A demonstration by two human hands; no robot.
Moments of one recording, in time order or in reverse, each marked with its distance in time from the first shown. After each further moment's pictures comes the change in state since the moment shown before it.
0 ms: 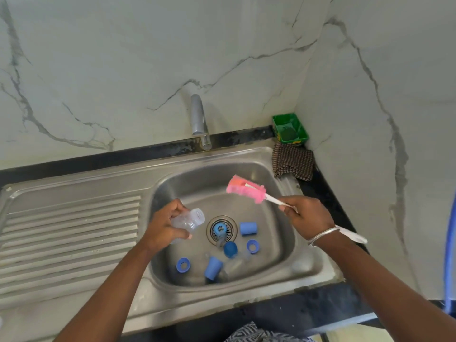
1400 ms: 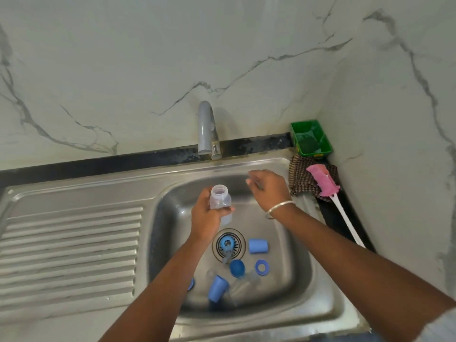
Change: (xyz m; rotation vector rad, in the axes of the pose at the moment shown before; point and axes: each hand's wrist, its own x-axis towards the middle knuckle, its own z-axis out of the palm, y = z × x) left_hand 0.093 0.036 0.076 -0.402 0.323 -0.081; right_hand 0.145 -0.061 0.066 0.174 0.064 -0.090
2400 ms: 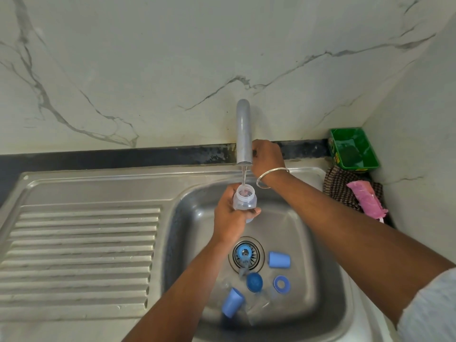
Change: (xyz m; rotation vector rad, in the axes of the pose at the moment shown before) left_hand 0.034 -0.002 0.001 -0.185 -0.025 0.046; right_hand 0.094 -0.093 0.021 -0.077 -0.139 0.017
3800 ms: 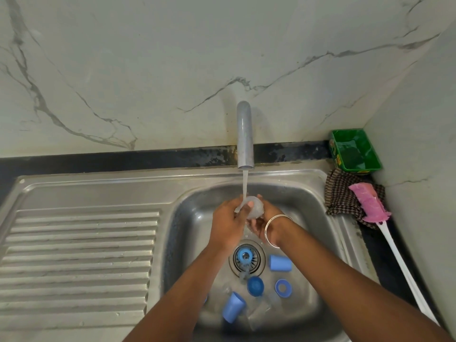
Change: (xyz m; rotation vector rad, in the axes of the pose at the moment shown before) left_hand -0.001 -0.004 -0.010 0.461 -0.036 0.059; right_hand -0.064 0.063 0.073 1.308 -0.307 1.157
